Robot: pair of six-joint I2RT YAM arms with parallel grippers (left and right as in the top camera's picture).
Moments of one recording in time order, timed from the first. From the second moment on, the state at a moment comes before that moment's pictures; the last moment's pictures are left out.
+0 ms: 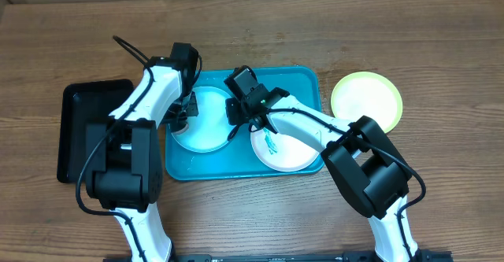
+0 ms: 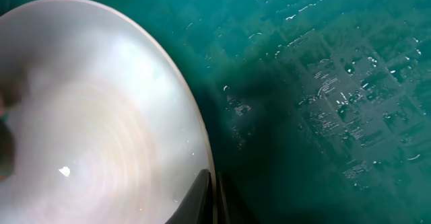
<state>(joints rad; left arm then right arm) -0.12 2.03 1.45 -1.00 -0.32 -0.36 0.71 2.16 1.49 -0.37 -0.02 0.51</state>
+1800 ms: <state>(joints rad) -0.13 2.03 1.37 -0.61 0.17 -0.32 0.69 2.17 1.49 -0.34 0.03 0.52</state>
